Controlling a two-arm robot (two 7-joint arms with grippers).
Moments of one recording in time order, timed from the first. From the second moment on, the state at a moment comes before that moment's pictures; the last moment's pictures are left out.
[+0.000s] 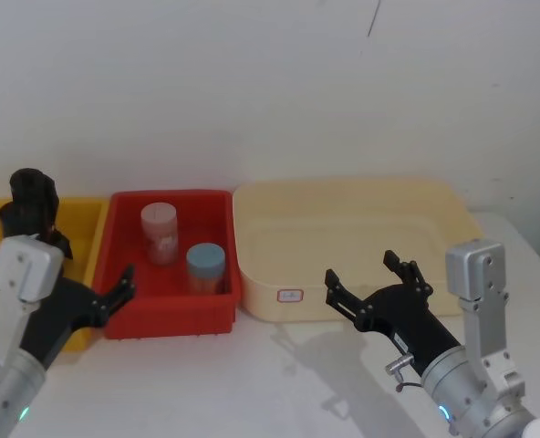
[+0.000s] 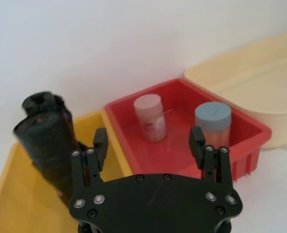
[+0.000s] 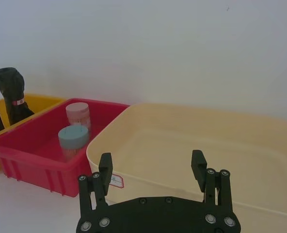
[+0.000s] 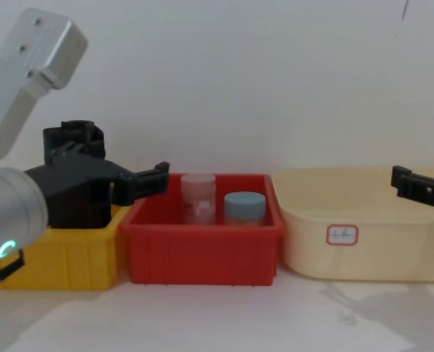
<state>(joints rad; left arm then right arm) -0.20 0.39 0.43 -1.66 -0.21 0.04 0.00 -0.01 0.34 -0.23 -1.77 0.29 0.03 0.07</state>
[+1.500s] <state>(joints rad) -0.27 0.42 0.29 -1.56 -0.33 0.17 -0.09 -0.01 0.34 -0.23 -1.77 0.29 0.03 0.07</state>
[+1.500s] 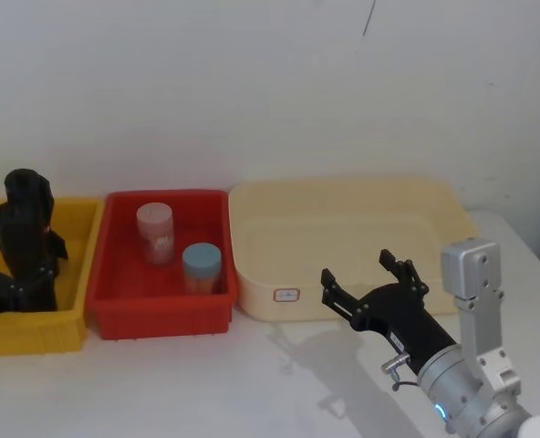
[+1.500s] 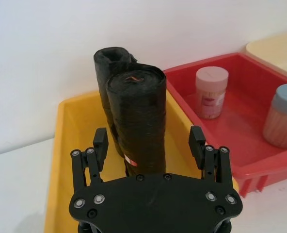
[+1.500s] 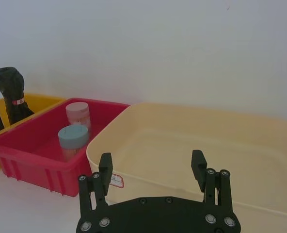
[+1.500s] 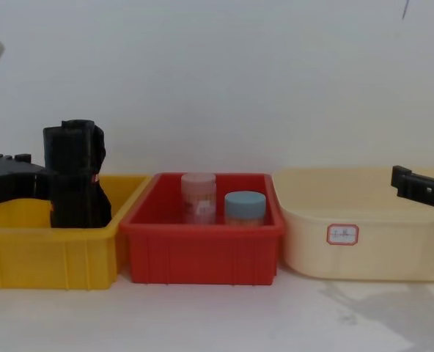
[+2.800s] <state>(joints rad) -0.44 0.37 0.35 -1.36 -0.23 0.18 -0.11 -0.01 0.34 -0.23 -1.77 0.29 0.03 0.07</state>
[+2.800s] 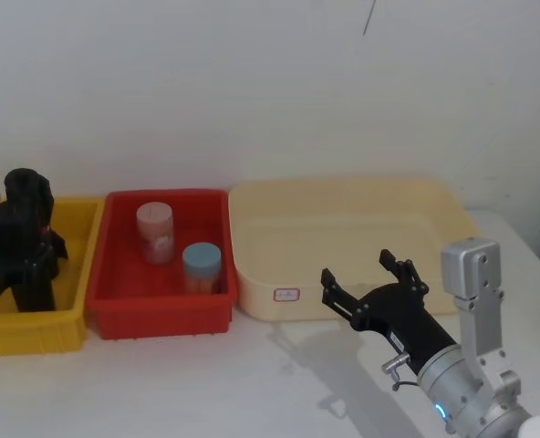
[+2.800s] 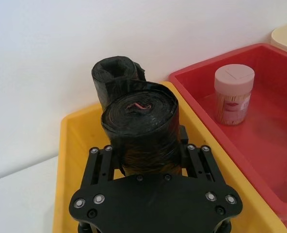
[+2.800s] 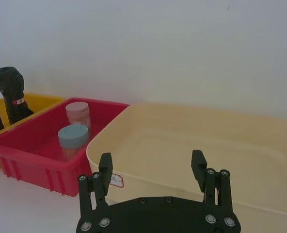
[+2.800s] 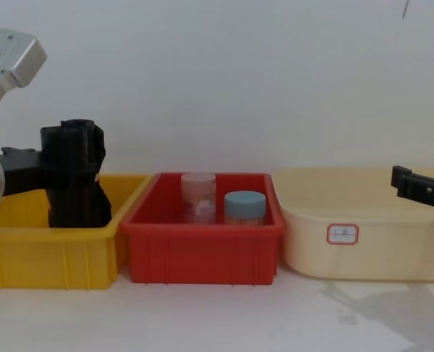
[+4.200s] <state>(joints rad) -0.58 0.38 0.35 -1.51 -0.26 0.16 -0.32 -0.01 0.34 -0.23 -1.77 0.29 0.03 0.07</state>
